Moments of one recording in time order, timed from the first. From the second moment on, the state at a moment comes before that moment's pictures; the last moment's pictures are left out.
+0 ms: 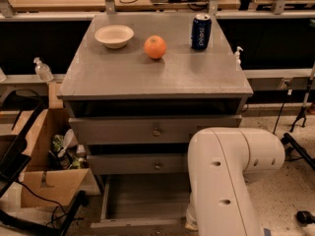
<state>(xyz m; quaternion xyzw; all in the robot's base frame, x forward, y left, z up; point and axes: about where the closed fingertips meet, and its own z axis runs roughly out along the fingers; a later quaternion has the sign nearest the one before) 0.439 -0.148 0.189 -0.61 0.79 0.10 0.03</state>
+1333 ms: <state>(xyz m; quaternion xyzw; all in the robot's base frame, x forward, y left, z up) 0.439 -0.148 0.189 -0.61 0.79 0.10 0.03</state>
